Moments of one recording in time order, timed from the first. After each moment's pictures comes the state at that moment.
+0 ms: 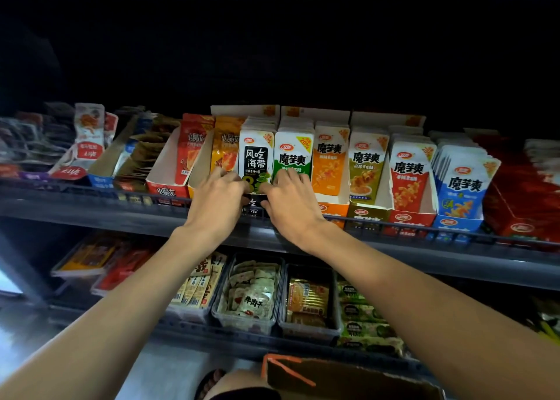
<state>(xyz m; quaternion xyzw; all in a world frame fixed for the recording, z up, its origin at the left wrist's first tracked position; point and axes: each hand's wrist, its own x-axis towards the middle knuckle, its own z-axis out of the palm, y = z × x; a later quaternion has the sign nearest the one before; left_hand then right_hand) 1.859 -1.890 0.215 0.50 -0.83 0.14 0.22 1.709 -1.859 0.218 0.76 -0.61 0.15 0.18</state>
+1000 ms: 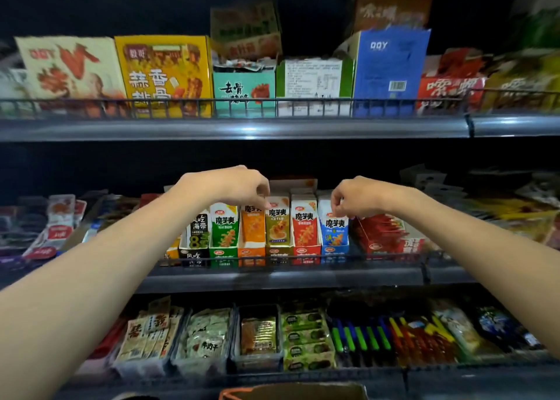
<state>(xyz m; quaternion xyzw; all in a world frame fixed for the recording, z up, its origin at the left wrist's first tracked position) 1.740 -1.762 0.443 0.36 -0.93 0.01 0.00 1.524 -1.660 0.426 0.65 -0.76 0.03 -0.03</state>
